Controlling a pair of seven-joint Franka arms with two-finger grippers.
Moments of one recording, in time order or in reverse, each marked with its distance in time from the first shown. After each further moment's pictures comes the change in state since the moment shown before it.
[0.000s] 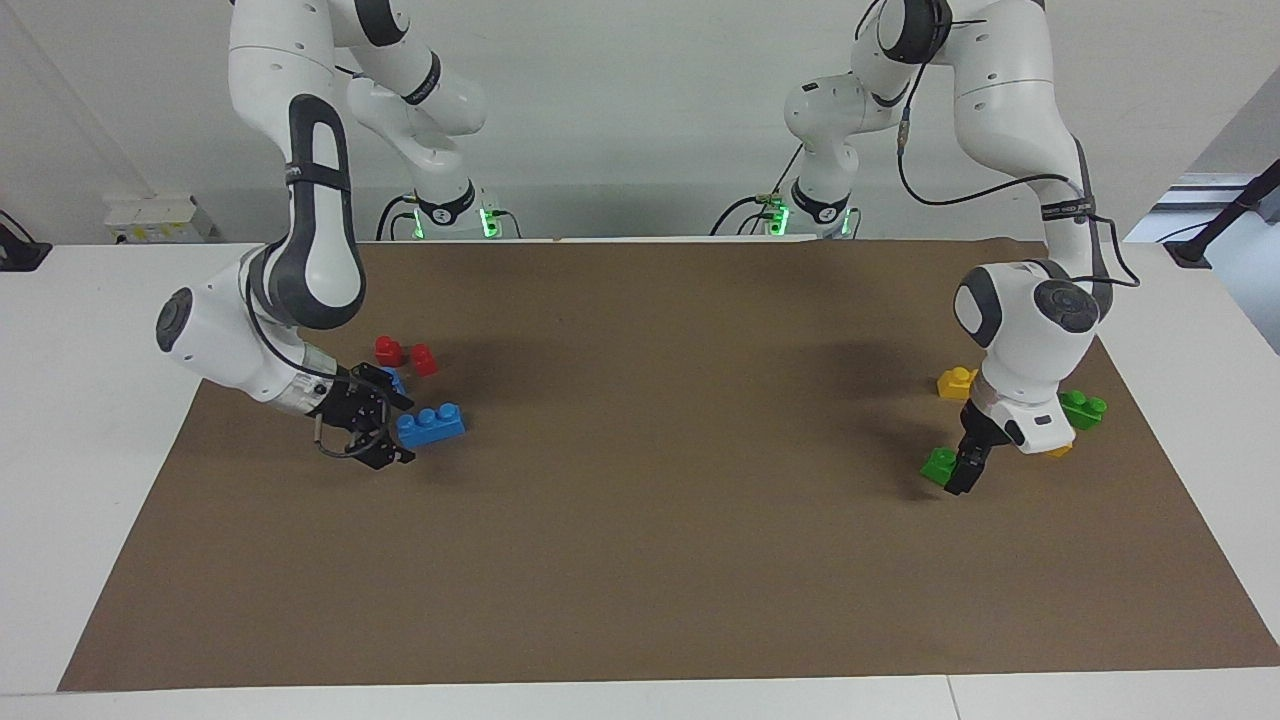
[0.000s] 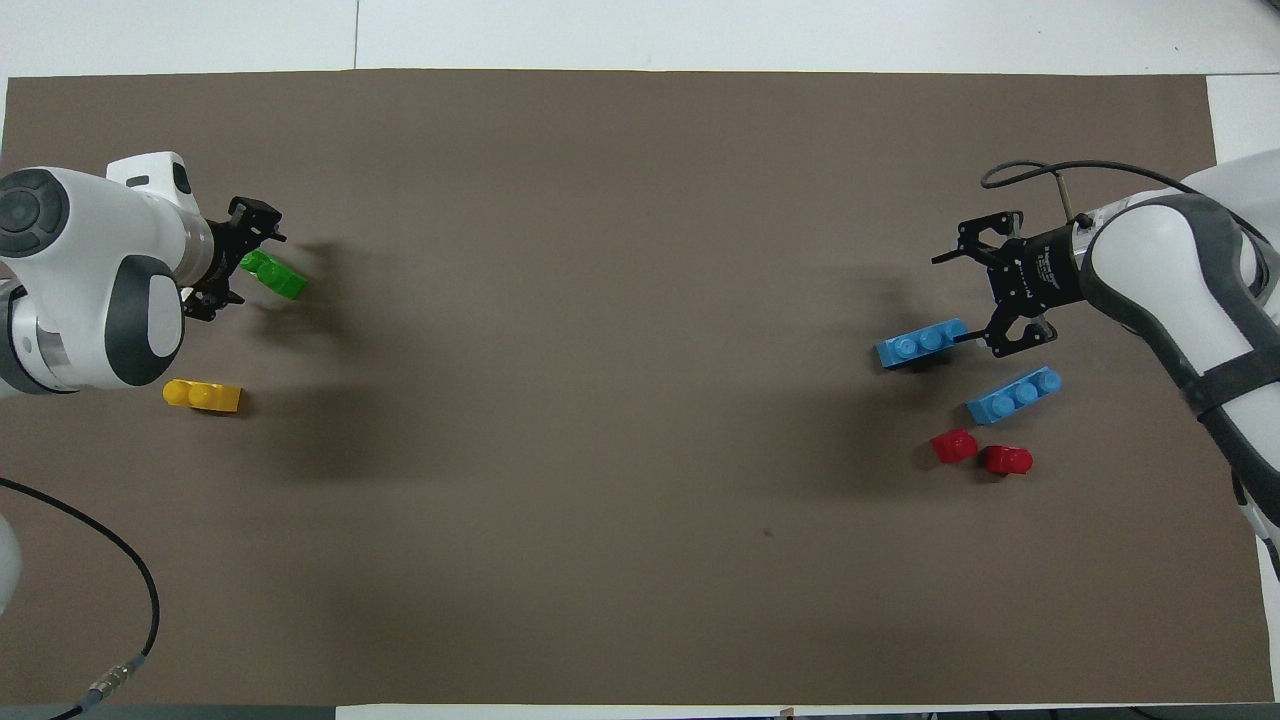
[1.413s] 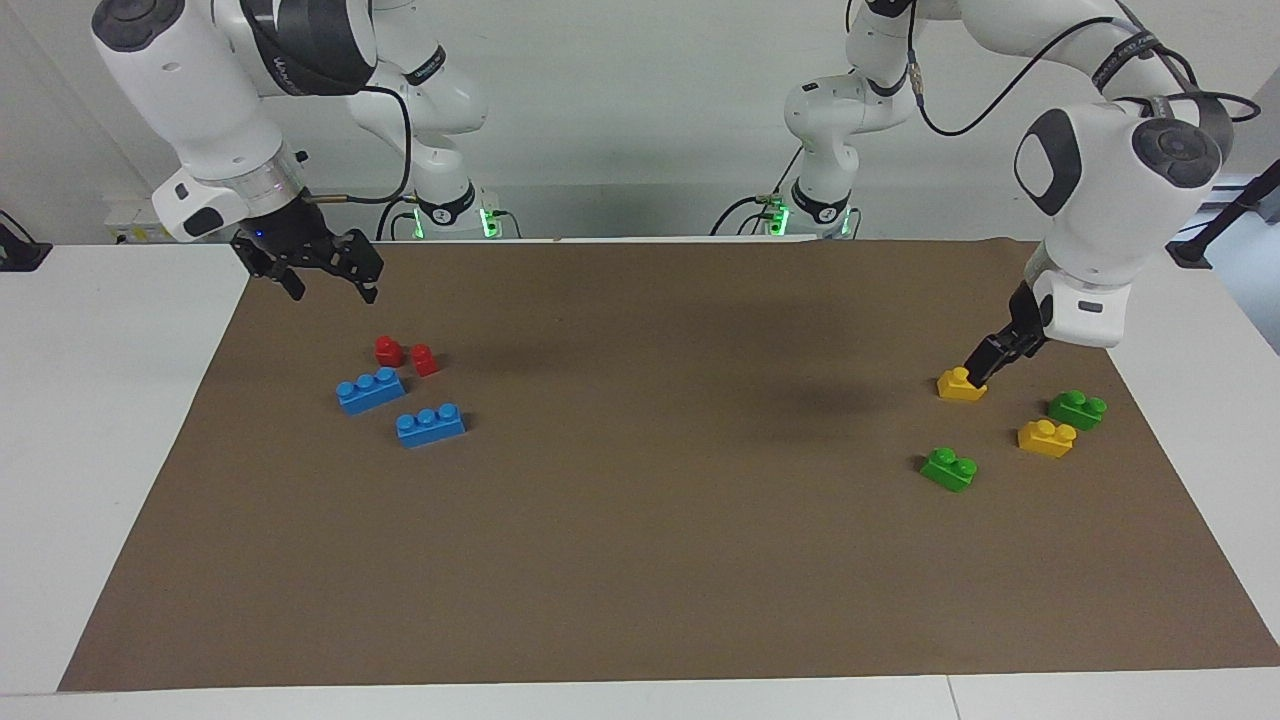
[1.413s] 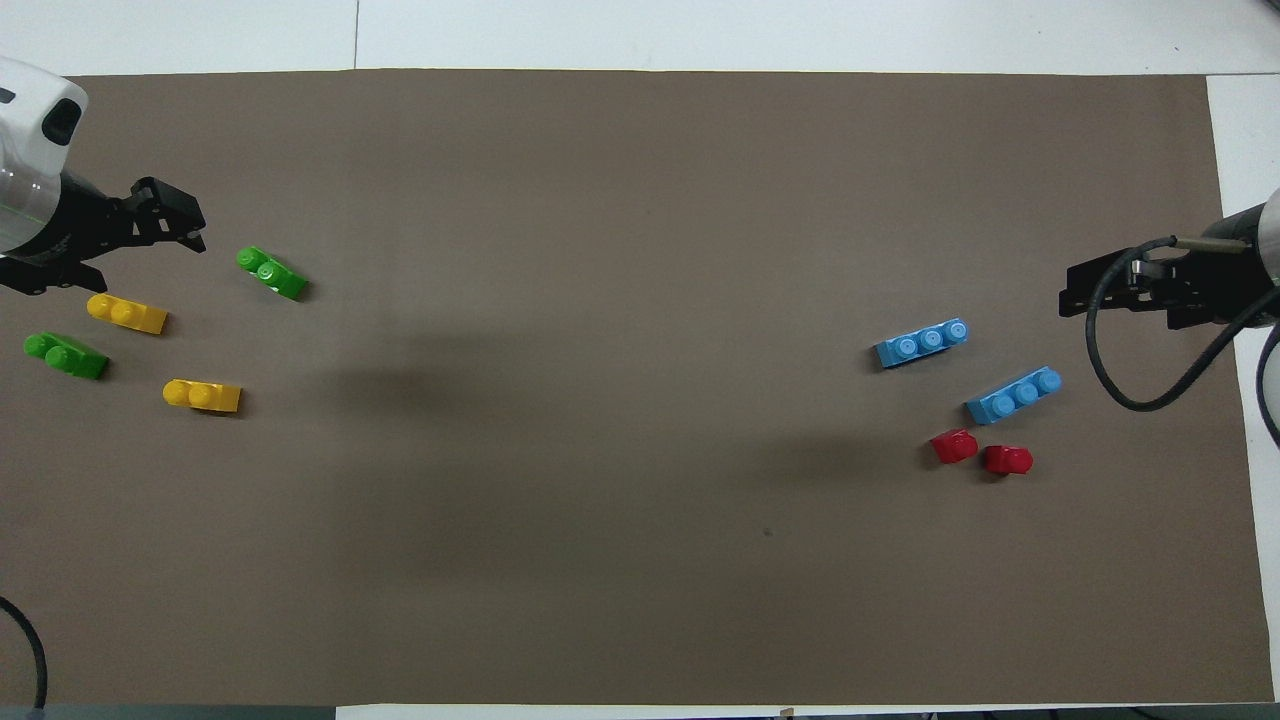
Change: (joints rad) left arm -0.003 -0.243 -0.057 0.286 0.004 -0.688 0.572; right arm 0.072 -0.333 0.010 0.153 -0.463 -0.352 -0.851
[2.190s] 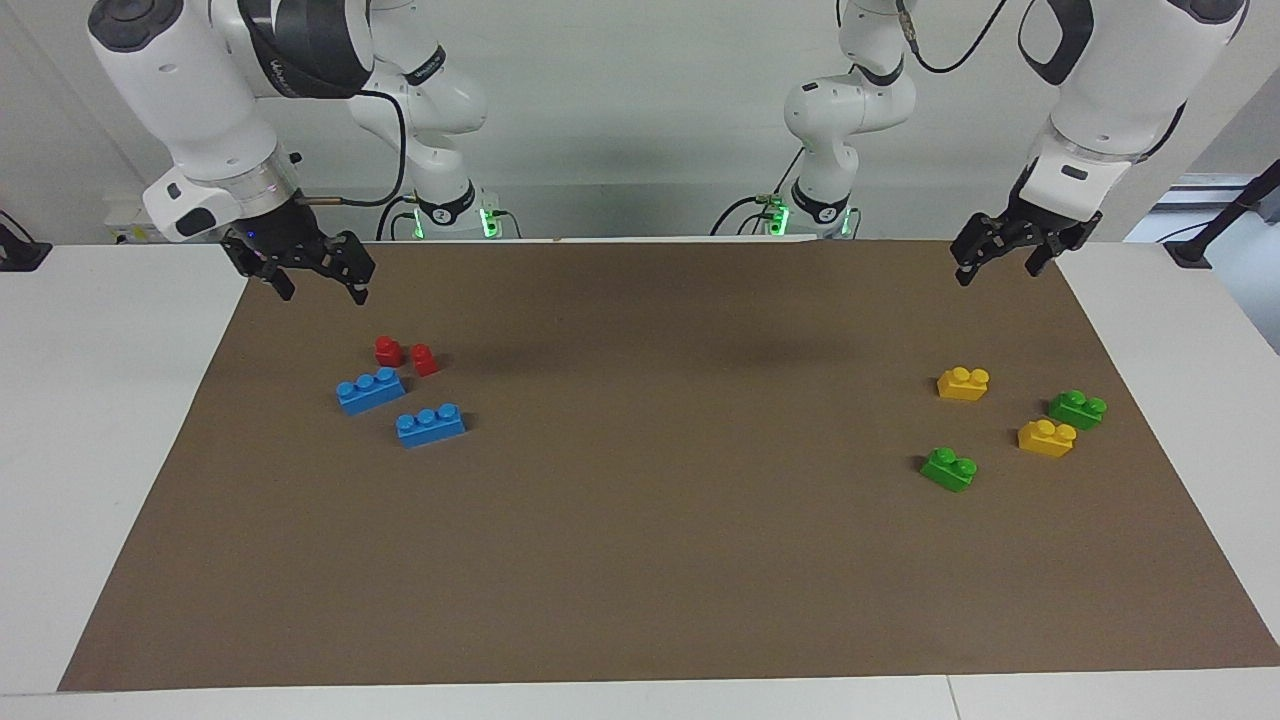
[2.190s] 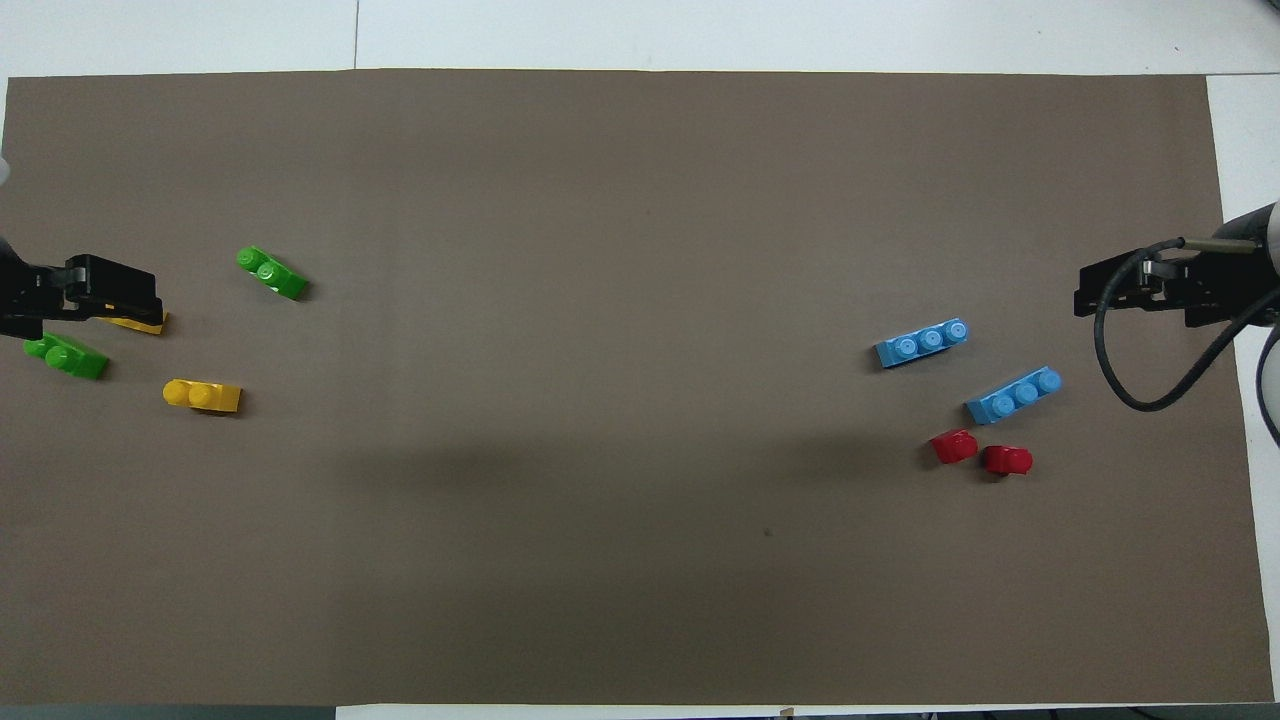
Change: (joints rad) left arm -0.001 -0.194 -0.004 -0.039 -0.079 -0.156 0.265; right arm -0.001 0.001 -0.003 0.003 -0.043 0.000 -0.022
